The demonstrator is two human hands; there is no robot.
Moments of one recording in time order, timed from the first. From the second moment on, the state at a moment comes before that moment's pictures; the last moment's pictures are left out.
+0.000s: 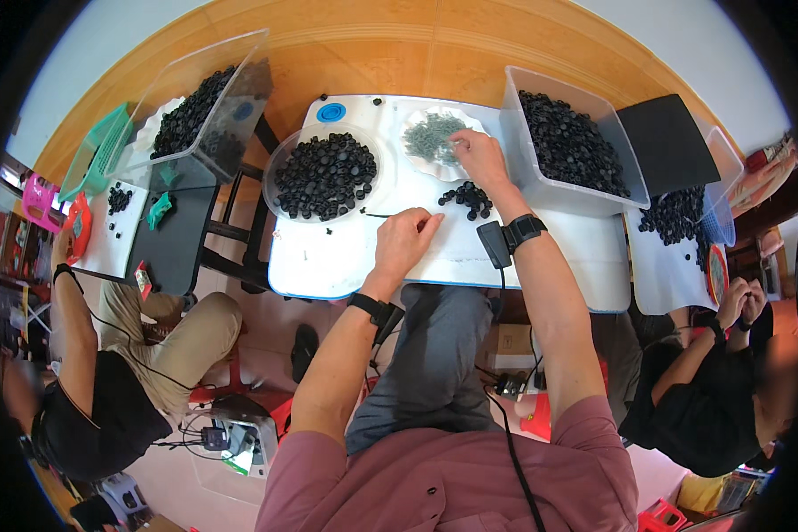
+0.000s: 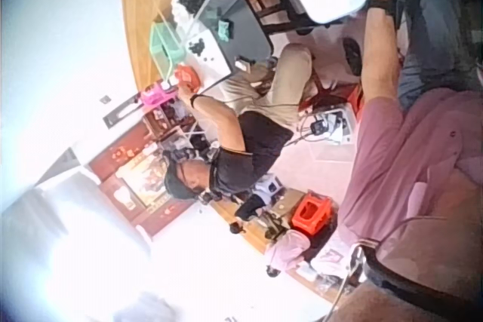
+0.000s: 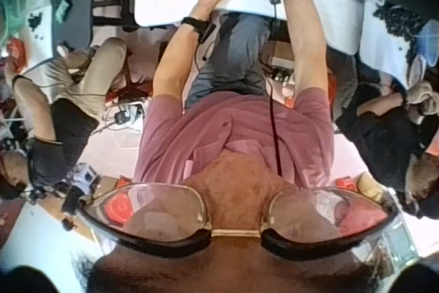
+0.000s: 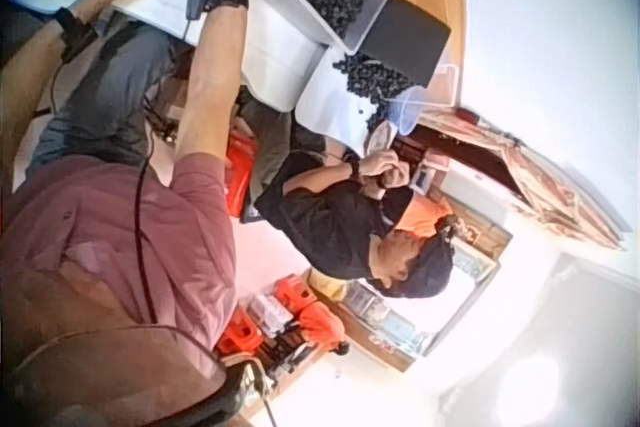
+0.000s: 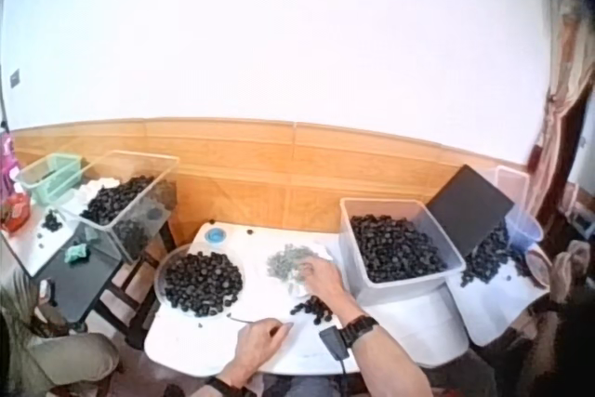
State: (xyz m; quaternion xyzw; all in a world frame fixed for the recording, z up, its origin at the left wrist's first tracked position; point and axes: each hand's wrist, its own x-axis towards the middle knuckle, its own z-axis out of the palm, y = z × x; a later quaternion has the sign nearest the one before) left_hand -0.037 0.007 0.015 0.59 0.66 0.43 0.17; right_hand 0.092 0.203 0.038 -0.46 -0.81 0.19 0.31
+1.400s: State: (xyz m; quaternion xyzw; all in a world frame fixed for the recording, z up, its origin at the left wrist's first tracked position) left_hand -0.002 0.033 0.029 0.55 0.76 0.33 0.09; right_hand 0.171 0.055 0.007 -0.44 -0.72 0.28 0.46
